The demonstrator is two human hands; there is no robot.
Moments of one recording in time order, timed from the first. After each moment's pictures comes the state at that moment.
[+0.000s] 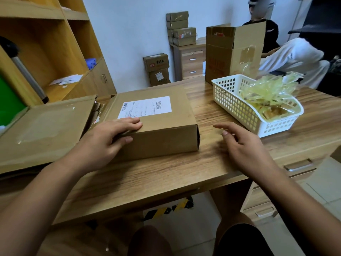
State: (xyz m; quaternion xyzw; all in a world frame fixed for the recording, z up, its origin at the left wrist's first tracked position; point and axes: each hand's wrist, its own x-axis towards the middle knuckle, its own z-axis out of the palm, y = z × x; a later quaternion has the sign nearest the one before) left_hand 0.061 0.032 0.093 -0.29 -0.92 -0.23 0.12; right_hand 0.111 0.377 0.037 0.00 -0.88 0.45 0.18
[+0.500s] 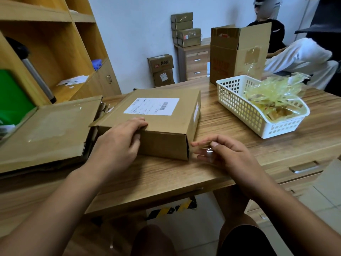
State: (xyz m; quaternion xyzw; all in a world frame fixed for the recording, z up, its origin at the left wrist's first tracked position) left_hand 0.084 0.067 0.088 -0.18 -0.95 -0.16 0.21; right_hand 0.123 0.341 0.036 0.06 -0.64 0.77 0.00
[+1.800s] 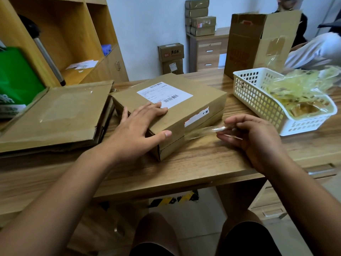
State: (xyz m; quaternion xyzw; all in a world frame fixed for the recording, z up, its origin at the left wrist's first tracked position) left_hand 0.075 0.062 0.085 -0.21 -0.95 -0.20 0.06; right_hand 0.086 0.350 0.052 -0.06 -0.58 0.81 0.05
